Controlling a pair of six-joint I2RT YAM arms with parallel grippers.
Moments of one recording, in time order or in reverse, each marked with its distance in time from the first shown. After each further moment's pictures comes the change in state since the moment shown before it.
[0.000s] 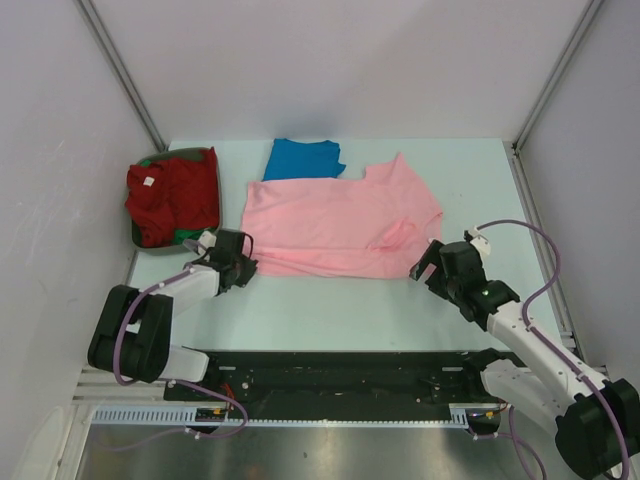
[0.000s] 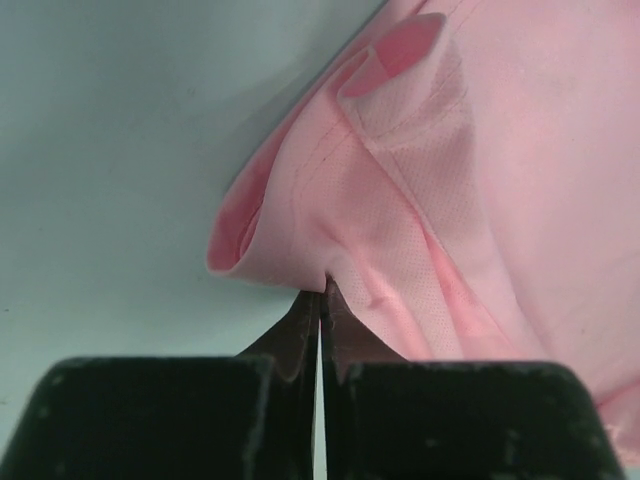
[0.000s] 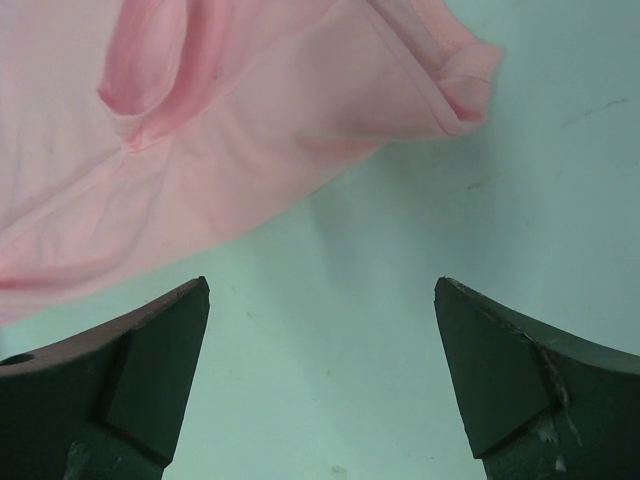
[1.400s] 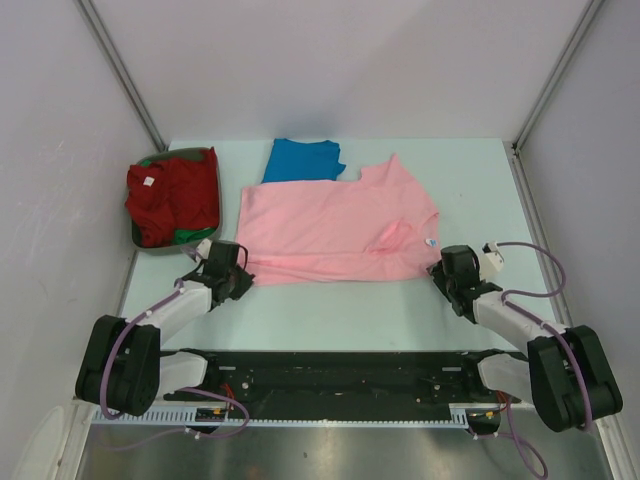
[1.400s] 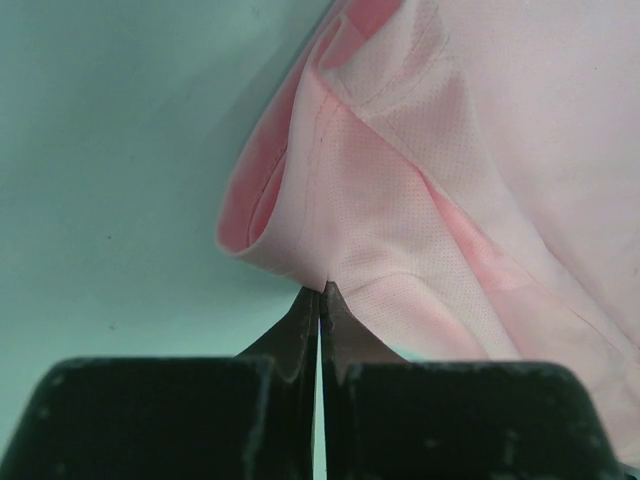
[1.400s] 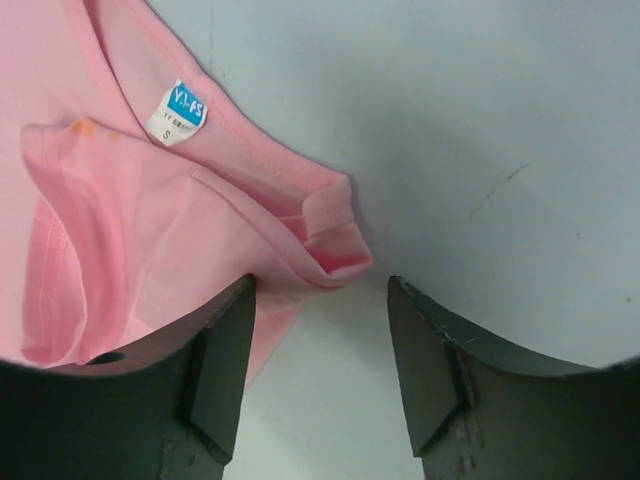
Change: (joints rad) left arm 0.000 -0.176 -0.093 -0.089 0.039 0.122; right arm -0.138 0.254 -0.170 0.377 0.143 0.270
